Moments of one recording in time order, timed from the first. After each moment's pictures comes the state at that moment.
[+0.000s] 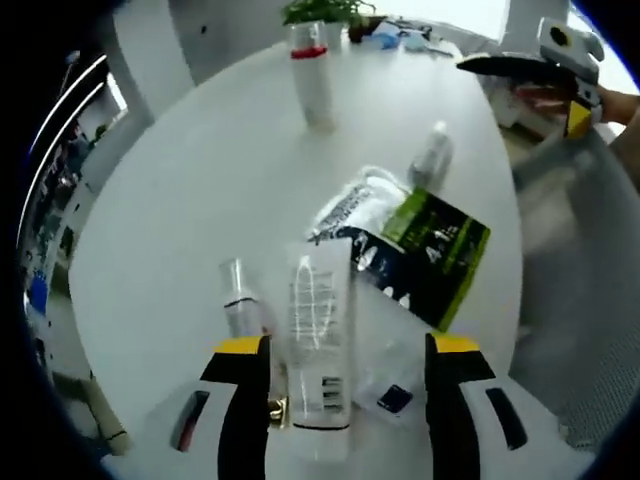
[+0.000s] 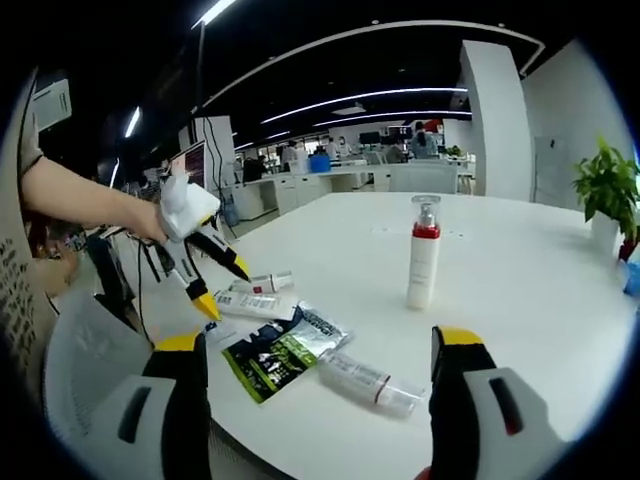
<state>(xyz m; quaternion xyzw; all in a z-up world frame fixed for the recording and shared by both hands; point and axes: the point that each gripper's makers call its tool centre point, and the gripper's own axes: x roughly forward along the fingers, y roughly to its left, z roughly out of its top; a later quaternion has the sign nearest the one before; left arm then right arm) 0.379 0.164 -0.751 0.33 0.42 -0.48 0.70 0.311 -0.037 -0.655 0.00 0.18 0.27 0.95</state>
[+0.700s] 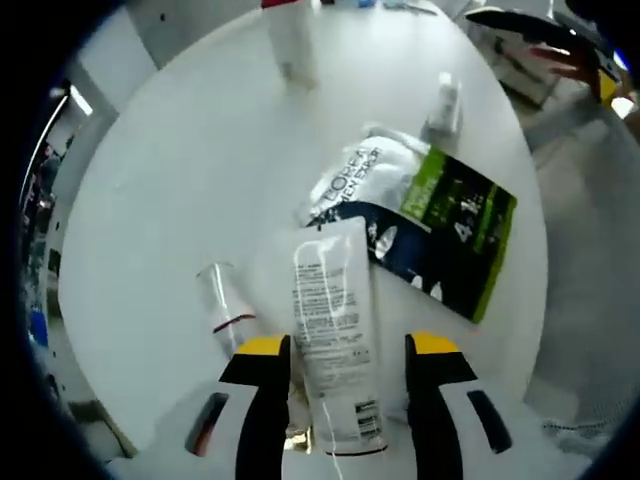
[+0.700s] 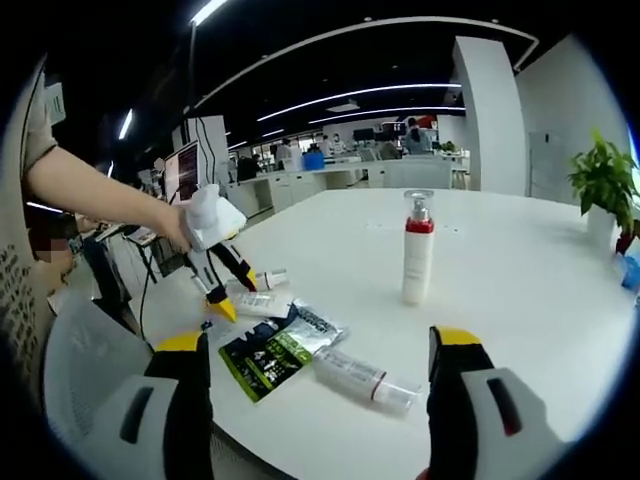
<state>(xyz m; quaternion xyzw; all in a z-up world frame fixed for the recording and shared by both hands) 0.400 0.160 -0.784 0.37 0.46 -0.48 0.64 0.313 -0.041 -0.659 0.00 0.19 0.26 0.95</state>
